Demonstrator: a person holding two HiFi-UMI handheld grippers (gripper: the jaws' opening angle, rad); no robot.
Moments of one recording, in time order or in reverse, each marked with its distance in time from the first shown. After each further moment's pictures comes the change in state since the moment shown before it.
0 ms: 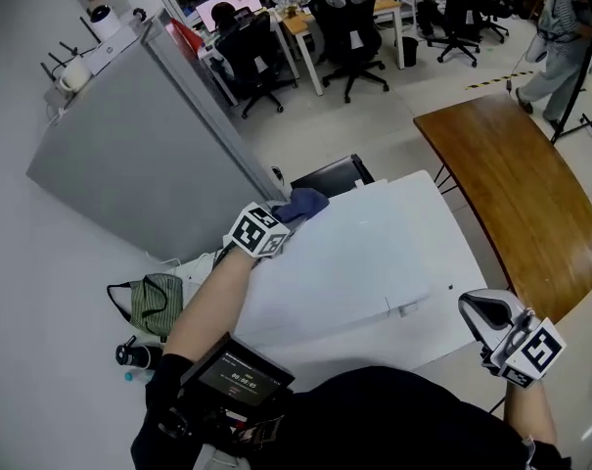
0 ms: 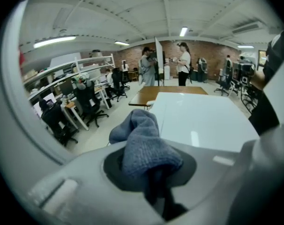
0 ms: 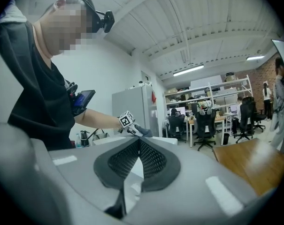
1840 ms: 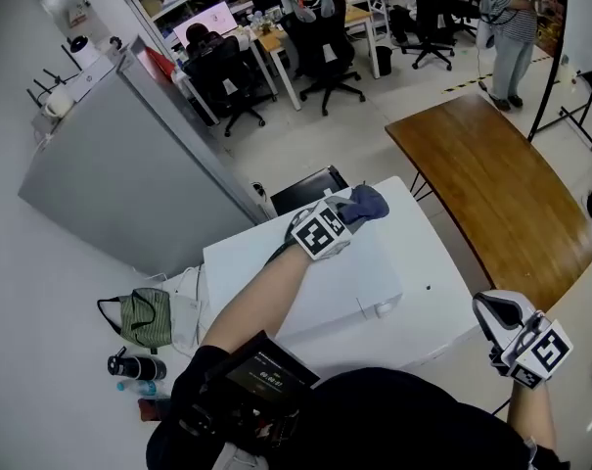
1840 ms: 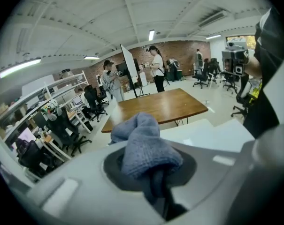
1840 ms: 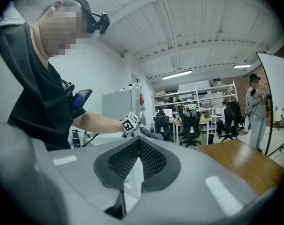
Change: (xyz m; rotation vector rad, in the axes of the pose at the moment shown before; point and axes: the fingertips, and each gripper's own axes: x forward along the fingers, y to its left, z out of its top) left arm 0.104 -0.136 0.141 0.296 -0.108 -0.147; right arm -0.085 -0.035 0.004 0.011 -0.013 -0.153
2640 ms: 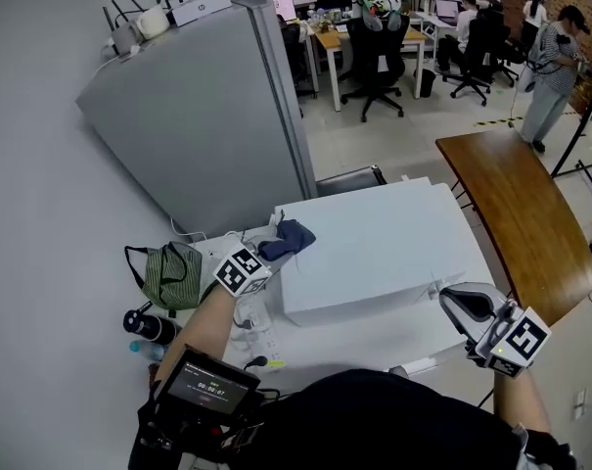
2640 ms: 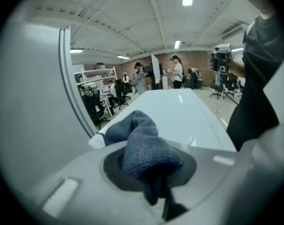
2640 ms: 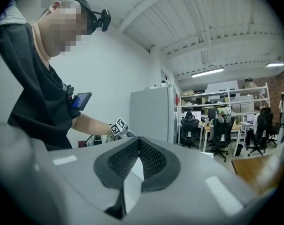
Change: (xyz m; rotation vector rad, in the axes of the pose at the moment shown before) left arm -0.288 -0.031 -0.271 -0.246 -0.031 0.182; right arm 0.129 0.207 0.029 -0.111 0.004 0.281
